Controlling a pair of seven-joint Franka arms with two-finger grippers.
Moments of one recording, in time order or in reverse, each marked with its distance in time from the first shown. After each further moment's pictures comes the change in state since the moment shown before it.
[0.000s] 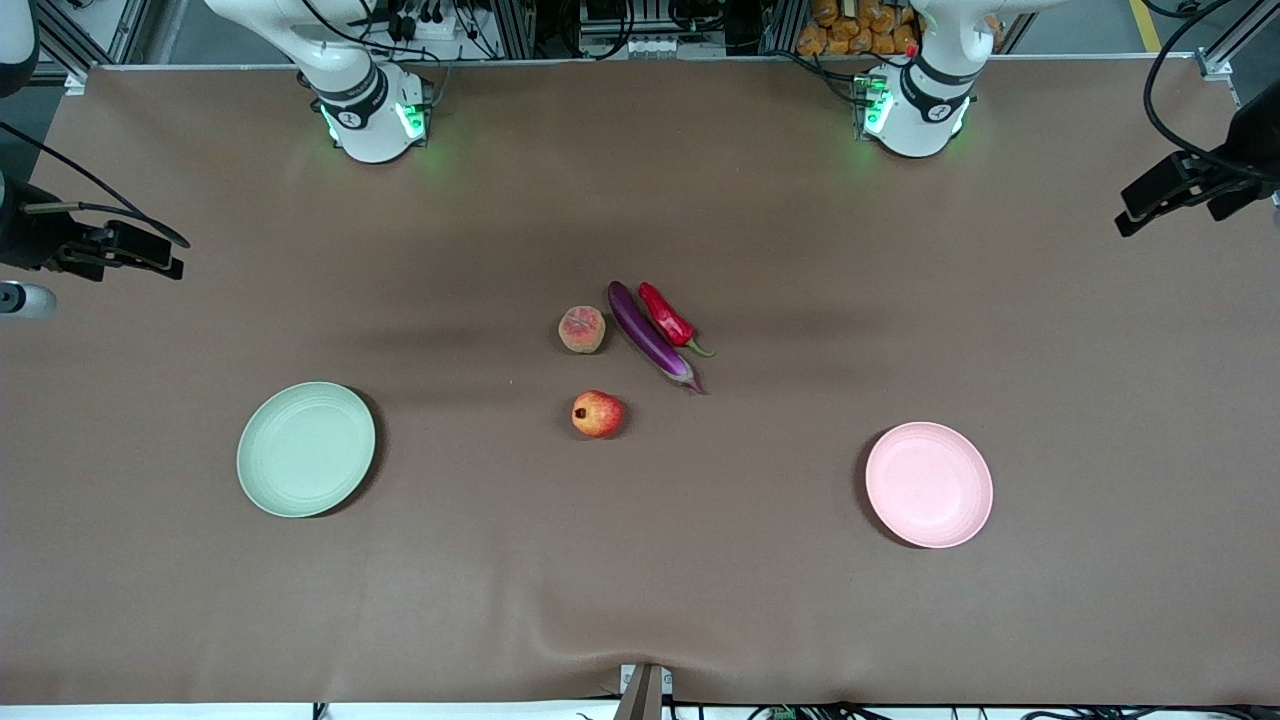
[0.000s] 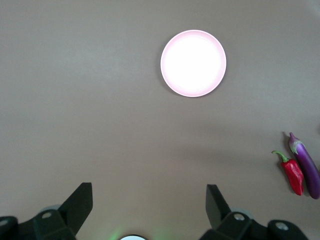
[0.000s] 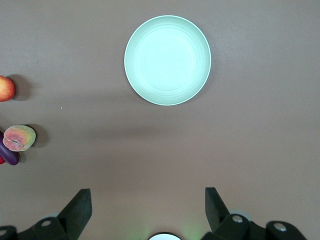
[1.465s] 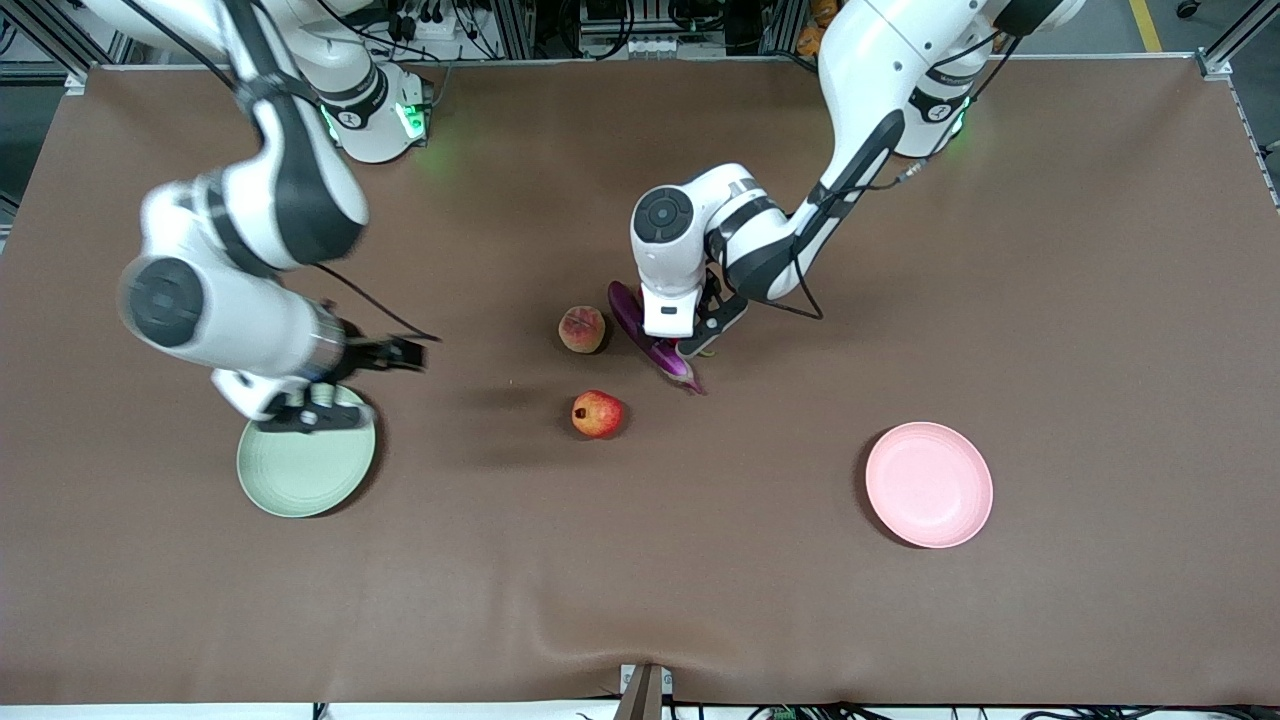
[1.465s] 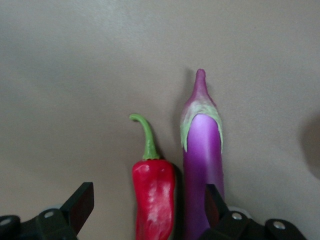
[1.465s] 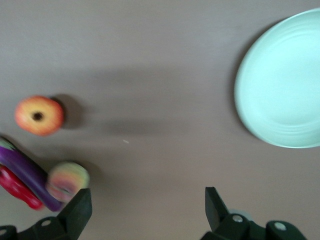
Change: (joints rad) left arm -0.537 0.708 -0.277 -0.190 0.320 0.765 -1.494; right arm 0.335 0.340 0.021 -0.024 0.131 0.364 0.317
